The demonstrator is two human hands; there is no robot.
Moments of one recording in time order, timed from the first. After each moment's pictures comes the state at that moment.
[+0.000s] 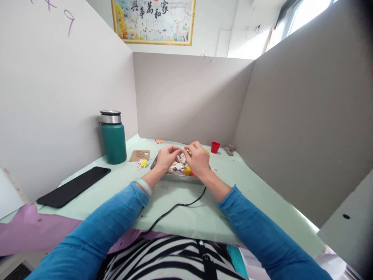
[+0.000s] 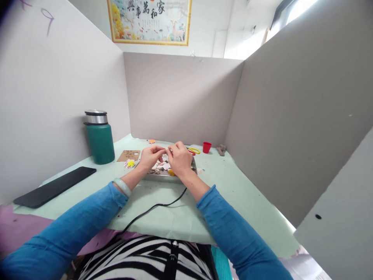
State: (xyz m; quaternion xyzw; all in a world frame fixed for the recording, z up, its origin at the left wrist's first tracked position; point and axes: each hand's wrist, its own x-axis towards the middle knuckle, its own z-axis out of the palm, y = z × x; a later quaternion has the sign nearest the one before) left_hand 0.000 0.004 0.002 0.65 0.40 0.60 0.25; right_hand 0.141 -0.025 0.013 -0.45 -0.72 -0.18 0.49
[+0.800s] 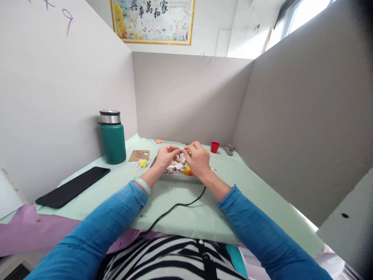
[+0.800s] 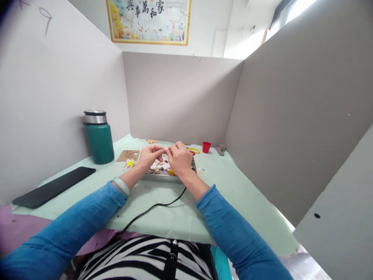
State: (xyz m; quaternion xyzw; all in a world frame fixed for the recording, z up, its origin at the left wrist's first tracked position) left_hand 0.001 -0.003 0.008 0.60 0.36 0.61 0.37; right_hand 0.144 -0.023 0.010 -0.44 -0.72 -0.23 0.49
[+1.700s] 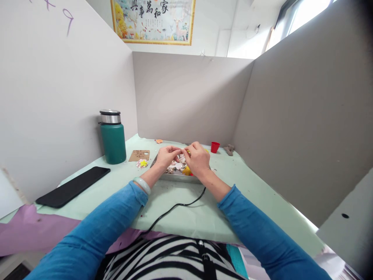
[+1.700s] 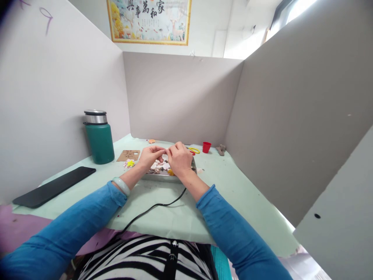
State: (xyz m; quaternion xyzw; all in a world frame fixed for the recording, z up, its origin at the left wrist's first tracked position) left_hand 0.002 -0.005 0.009 0.60 0.35 0.60 0.39; right_hand 0.144 -0.019 0.007 -0.45 -0.71 -0.27 0.47
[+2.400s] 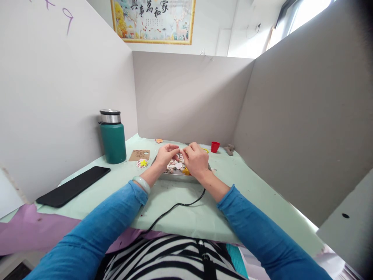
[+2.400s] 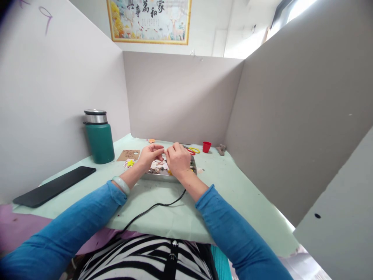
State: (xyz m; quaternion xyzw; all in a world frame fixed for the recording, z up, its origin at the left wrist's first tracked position) left_hand 0.001 -0.002 0.009 0.56 0.32 0.62 0.44; right_hand 0.143 -0.021 0.005 -0.42 -0.73 -0.31 0.45
